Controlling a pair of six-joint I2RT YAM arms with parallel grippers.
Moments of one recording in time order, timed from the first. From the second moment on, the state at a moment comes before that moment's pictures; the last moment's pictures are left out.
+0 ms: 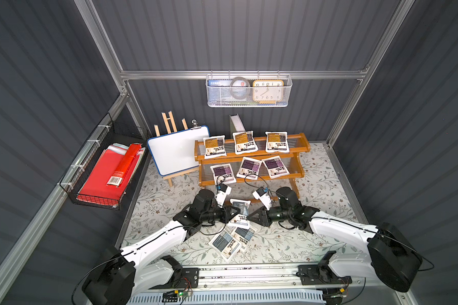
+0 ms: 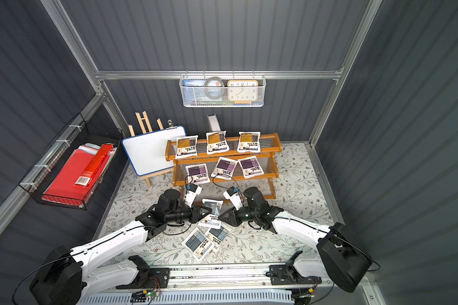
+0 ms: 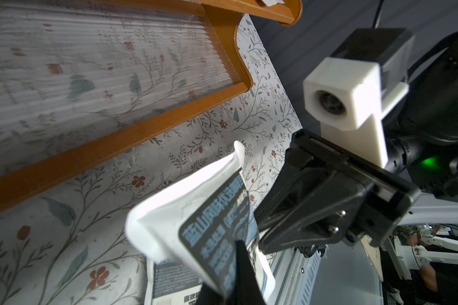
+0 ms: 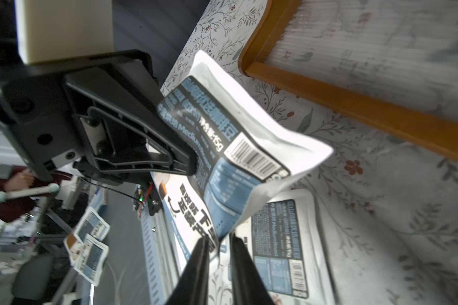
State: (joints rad) left arm -0.64 1.13 0.55 0.04 0.50 -0.58; right arm 0.72 1.29 0.58 0.10 -0.67 0.42
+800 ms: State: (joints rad) left arm -0.62 1.33 0.55 0.41 0.24 -0.77; right arm 0.67 1.43 0.46 0.63 -0.60 0.80
